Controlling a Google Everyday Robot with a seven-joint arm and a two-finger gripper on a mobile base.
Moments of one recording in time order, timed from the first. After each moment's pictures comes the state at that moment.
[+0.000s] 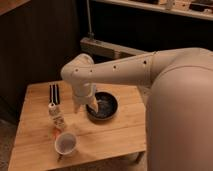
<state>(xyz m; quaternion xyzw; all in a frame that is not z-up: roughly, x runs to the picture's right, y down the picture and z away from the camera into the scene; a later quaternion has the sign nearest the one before) -0.101 0.096 0.705 -0.26 0.23 0.64 0.68</state>
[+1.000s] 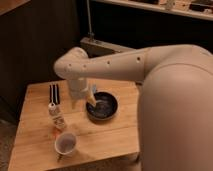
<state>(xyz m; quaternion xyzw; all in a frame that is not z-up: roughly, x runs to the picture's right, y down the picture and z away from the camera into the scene) -0.121 0.056 0.695 -0.24 0.23 0.62 0.71</state>
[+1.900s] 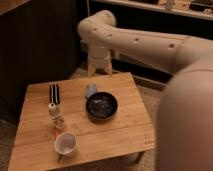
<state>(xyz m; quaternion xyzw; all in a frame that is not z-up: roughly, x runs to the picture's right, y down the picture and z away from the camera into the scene) -0.003 -0.077 0.682 -0.18 0.16 0.69 0.68</state>
